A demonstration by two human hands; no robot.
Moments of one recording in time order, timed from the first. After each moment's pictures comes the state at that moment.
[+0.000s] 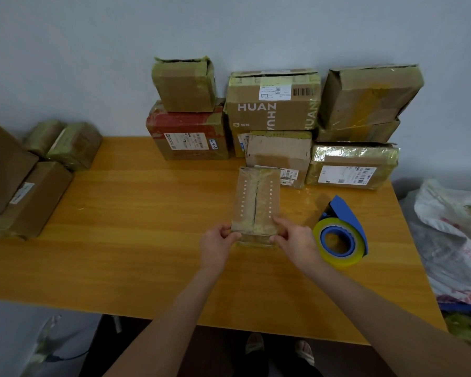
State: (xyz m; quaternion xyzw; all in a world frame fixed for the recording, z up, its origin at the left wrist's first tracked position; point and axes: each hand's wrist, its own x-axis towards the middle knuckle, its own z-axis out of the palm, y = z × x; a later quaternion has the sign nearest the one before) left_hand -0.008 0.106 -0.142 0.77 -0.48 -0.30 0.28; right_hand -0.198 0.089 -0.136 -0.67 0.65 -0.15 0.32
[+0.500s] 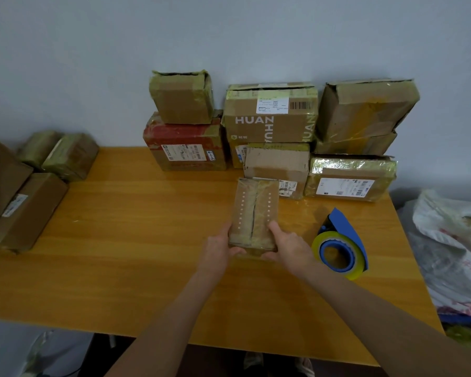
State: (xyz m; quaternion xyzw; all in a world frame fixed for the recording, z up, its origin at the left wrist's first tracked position) left_hand -0.002 0.082 -0.144 0.69 -0.63 -0.30 0.19; right_hand -0.193 0.063 -0.132 -0.75 0.59 -0.01 0.30
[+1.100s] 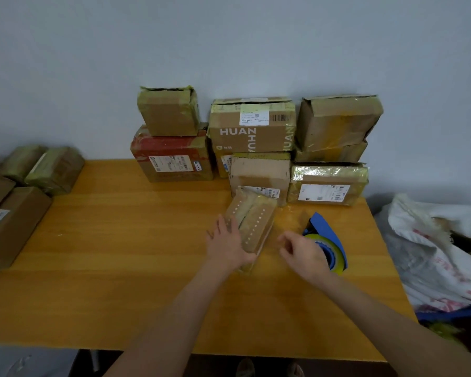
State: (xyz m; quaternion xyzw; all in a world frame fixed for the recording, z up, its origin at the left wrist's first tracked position) left_hand -0.055 0.060 -0.119 0.69 -0.69 -0.18 -0.10; right_hand -0.245 0.087 -0.114 -0.72 0.63 -0.16 0.24
